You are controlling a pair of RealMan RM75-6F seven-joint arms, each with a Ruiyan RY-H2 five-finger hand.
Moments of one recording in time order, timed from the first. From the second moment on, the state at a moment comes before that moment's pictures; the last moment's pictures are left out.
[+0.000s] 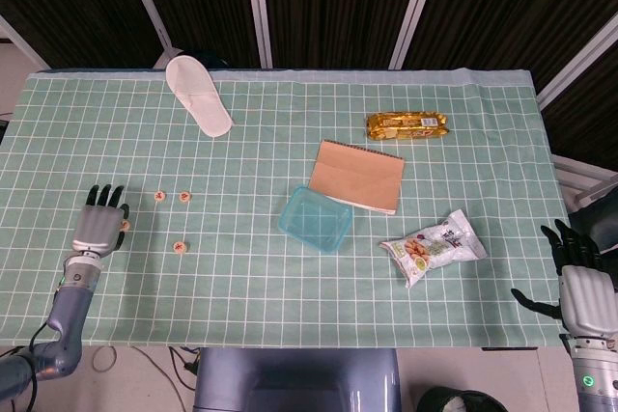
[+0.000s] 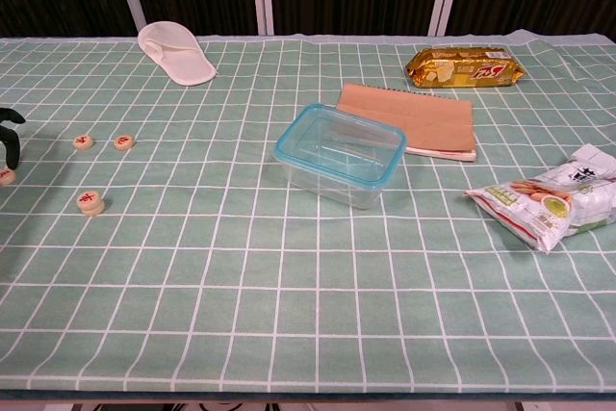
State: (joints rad) left arm -0.51 -1.52 -0.08 -1.17 1.03 1.01 0.54; right arm 0.06 -1.16 0.11 -1.66 -1.38 1.47 -0.05
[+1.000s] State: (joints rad) left arm -0.51 -1.48 -0.09 -1.25 1.05 1.04 0.56; right arm 0.06 -1.16 0.11 -1.67 -1.38 1.47 -0.04
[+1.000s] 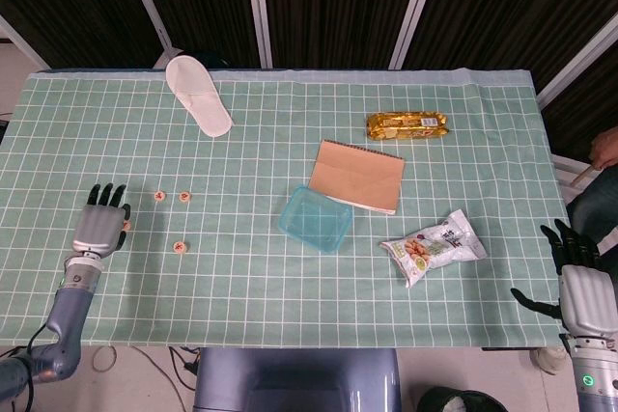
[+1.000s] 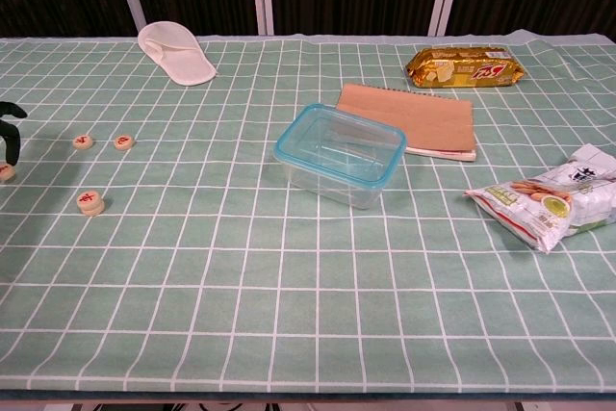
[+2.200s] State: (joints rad) left arm -0.50 -1.41 -0.02 -1.61 1.20 1.15 0.78; right arm 0.06 -1.15 0.12 -1.66 -1.38 1.47 -0.04
